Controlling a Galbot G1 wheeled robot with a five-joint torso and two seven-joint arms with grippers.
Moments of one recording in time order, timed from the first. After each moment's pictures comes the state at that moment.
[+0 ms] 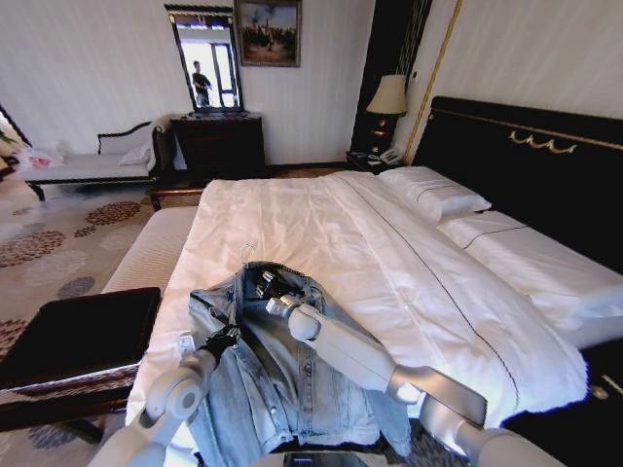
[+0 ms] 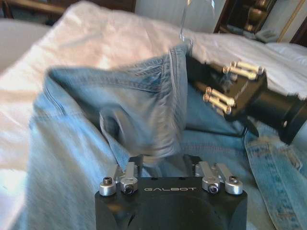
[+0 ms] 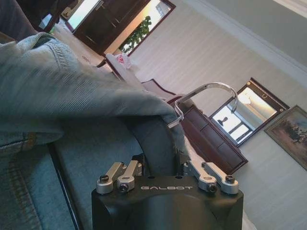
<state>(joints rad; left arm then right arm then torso) 1.50 -0.99 -0.45 -2.17 -0.88 0.46 -0.40 -0.48 1.36 -0.54 1.29 -0.18 -0.12 0.16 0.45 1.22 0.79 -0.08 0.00</state>
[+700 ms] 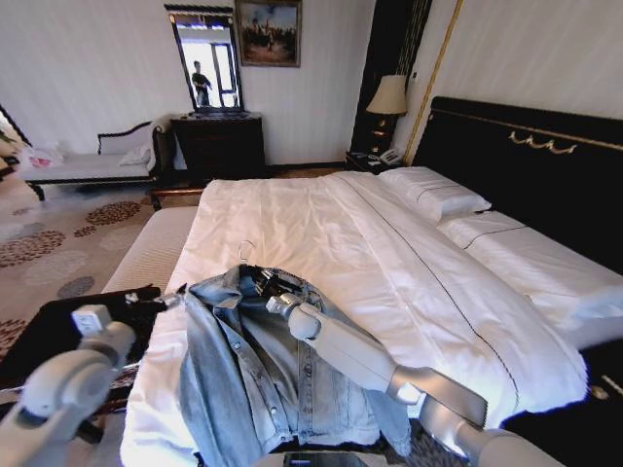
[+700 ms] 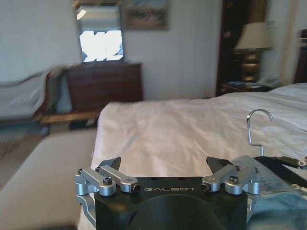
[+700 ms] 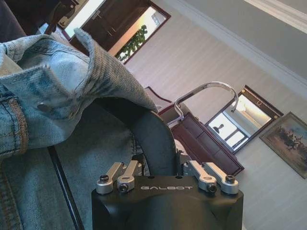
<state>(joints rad) 1.63 -0.72 -0.98 -2.10 -0.90 0.32 -0.04 -0.48 1.35 -0.53 1.31 -0.18 -0.10 0.16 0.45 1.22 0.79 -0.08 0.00</state>
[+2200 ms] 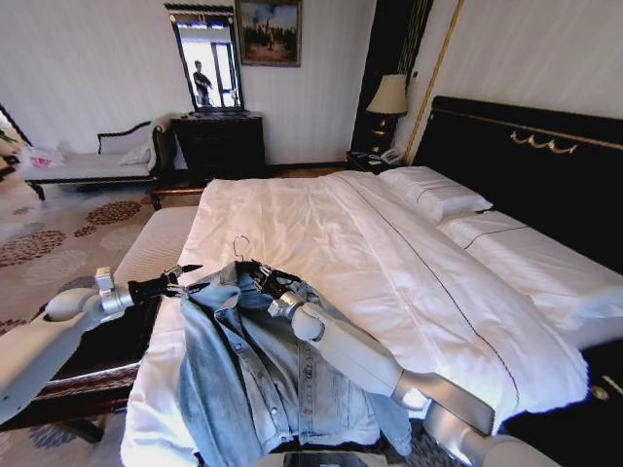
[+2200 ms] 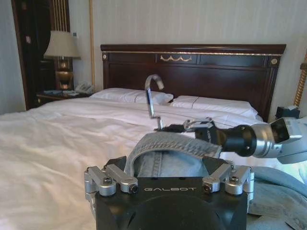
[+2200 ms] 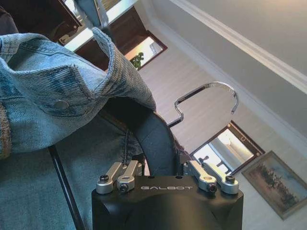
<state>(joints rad) 0.78 -0.48 -0.16 -1.31 -1.00 -0.03 1.07 -0.51 1.33 -0.48 1.37 -0.35 -0.01 0.17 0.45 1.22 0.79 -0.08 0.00</state>
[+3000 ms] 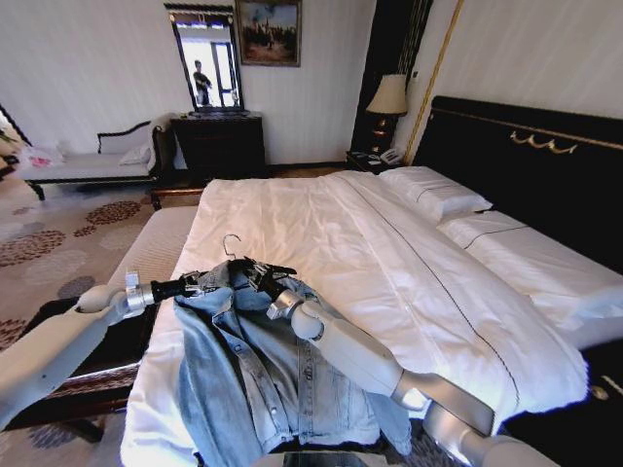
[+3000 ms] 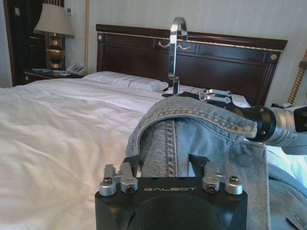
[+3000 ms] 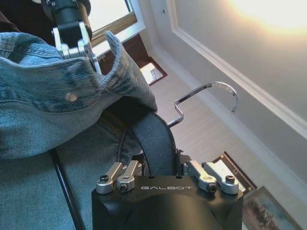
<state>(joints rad) 0.62 -0.52 0.04 -1.24 -1.00 0.00 1.05 -0.52 1.34 -0.47 1.39 -0.48 0.08 0.17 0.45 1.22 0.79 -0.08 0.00</state>
